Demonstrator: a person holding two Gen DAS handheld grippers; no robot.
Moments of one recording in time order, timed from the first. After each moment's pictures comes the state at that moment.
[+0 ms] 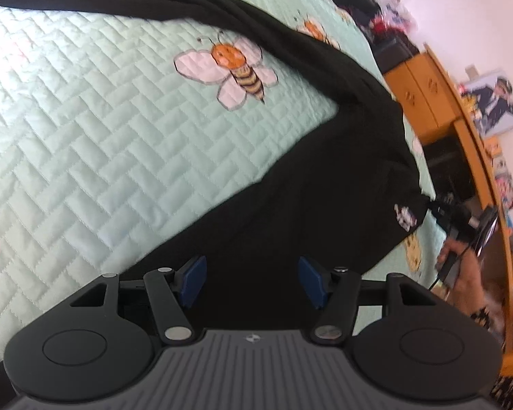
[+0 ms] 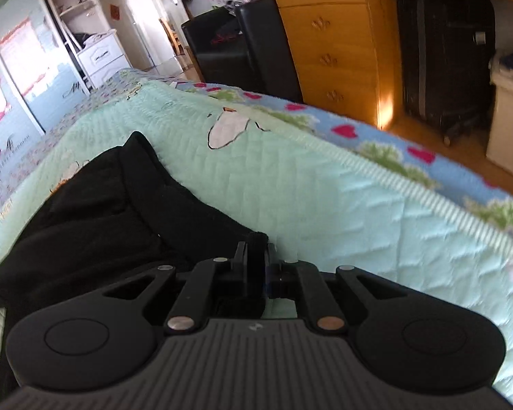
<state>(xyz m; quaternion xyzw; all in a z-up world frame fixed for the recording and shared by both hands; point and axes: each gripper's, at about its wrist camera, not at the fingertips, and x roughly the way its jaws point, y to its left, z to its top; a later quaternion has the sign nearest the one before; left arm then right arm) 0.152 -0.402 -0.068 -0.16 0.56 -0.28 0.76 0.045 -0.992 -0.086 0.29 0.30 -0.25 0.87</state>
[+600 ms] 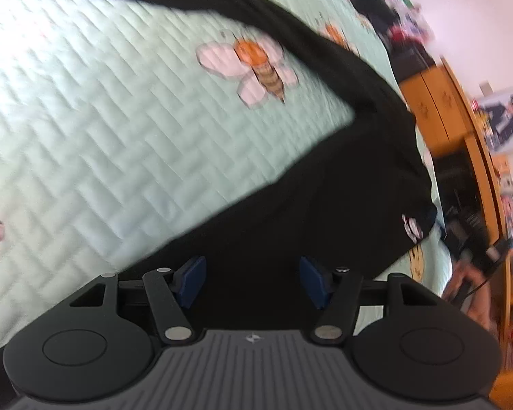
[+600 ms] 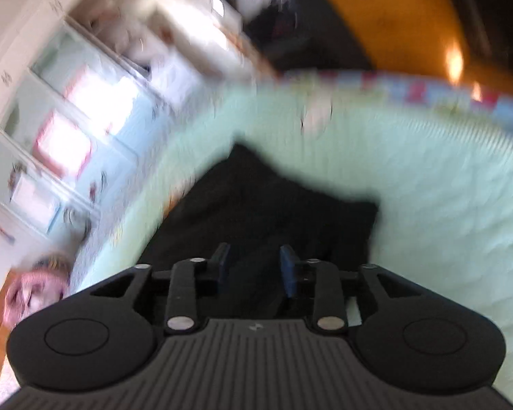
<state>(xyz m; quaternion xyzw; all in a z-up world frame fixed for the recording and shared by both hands) 0.154 -0.392 -0.070 -0.19 0.56 -0.24 0.77 0.026 -0.978 -0.084 0.41 0.28 -0.11 0.86</state>
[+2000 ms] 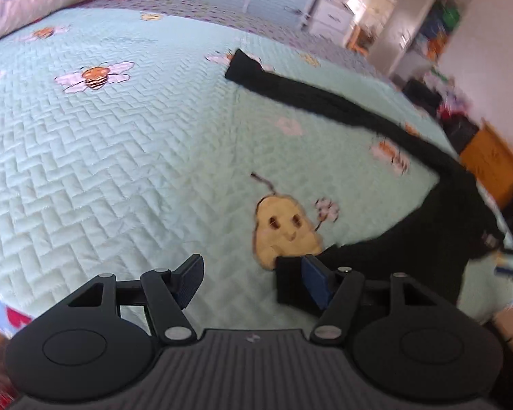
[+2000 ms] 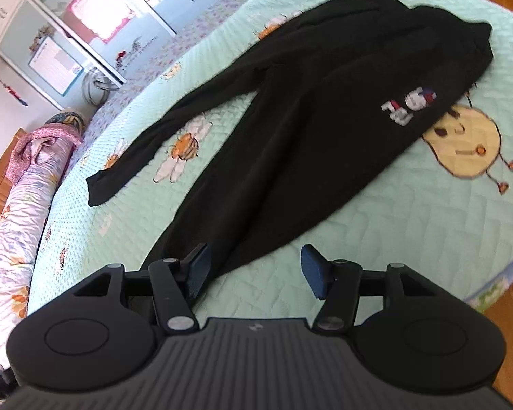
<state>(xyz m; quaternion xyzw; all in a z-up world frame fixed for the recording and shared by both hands) 0.017 -0.165 -0.047 -0.11 0.40 -0.12 0.90 -0.057 -0.738 -0.042 0.32 0.40 -0.01 0.86</state>
